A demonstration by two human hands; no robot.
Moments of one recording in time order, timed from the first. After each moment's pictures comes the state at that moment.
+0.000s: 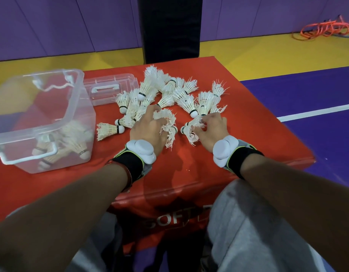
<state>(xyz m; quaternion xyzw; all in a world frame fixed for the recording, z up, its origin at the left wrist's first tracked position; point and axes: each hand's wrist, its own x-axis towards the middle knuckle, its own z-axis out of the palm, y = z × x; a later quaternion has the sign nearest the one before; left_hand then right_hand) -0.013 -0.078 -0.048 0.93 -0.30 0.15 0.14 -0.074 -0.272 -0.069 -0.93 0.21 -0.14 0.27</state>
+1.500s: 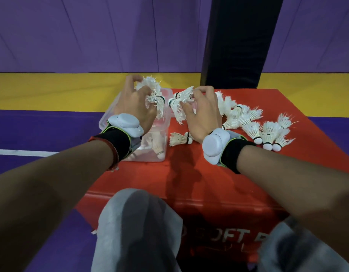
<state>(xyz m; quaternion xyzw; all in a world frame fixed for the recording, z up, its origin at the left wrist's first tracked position) 0.012 0.126 0.069 0.91 -0.14 0.32 0.20 -0.009 -0.061 0.043 -0.88 -0.03 -0.34 0.31</state>
